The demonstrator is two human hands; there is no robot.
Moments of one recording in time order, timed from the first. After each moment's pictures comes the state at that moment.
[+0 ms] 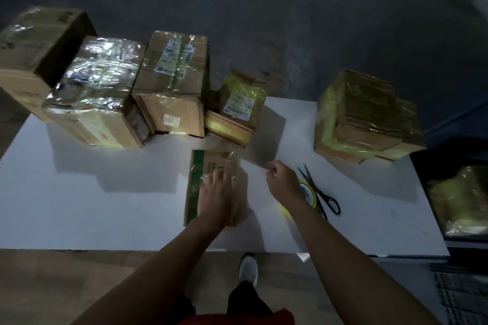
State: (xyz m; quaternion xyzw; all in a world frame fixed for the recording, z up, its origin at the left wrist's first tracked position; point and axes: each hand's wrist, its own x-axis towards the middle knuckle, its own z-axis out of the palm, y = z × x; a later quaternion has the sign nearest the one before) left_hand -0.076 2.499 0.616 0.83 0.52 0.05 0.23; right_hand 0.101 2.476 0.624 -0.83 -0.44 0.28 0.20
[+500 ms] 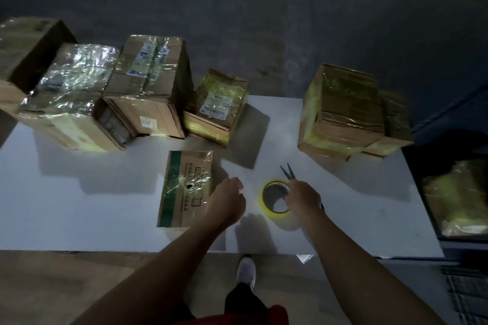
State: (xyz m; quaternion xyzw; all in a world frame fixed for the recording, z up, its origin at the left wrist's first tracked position) left_hand 0.001 2.474 0.621 0.77 0.53 0.05 0.36; right_hand 0.195 2.426 0.596 -0.86 -0.44 0.23 -0.07
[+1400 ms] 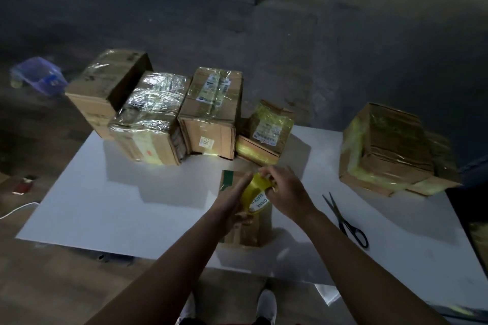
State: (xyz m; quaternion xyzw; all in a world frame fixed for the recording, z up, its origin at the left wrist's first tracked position) left_hand -0.103 2.525 0.678 0.33 0.53 0.18 0.76; right_hand 0.063 2.499 0.674 -0.67 -0.67 0.20 0.24
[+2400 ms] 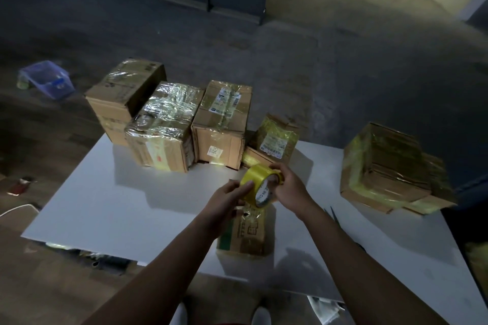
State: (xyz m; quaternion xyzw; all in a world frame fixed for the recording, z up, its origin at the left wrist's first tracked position) left_hand -0.139 2.532 0.693 0.39 0.42 0.25 0.77; right_hand 0.046 2.524 0.701 -0.73 -0.50 0.37 0.29
